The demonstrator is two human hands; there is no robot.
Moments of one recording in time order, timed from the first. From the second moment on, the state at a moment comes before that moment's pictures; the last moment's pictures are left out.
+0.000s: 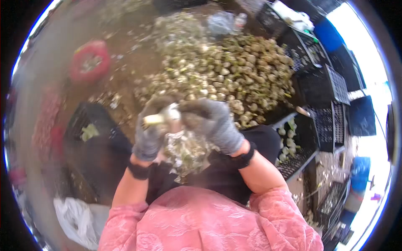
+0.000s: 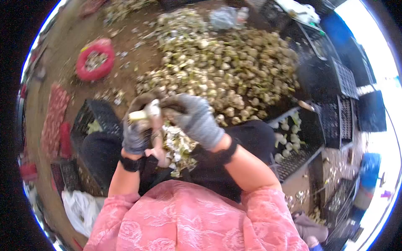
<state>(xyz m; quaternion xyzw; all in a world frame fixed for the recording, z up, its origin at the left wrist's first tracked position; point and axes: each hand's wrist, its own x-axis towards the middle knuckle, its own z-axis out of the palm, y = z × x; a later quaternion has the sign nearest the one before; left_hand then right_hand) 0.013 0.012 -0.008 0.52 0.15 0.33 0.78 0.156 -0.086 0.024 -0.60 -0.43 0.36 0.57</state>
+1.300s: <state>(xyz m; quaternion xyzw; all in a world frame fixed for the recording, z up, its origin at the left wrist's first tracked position) -0.134 0.143 -0.002 0.71 0.62 0.16 0.29 0.574 -0.020 -0.241 -0.91 -0.18 0.36 -0.13</state>
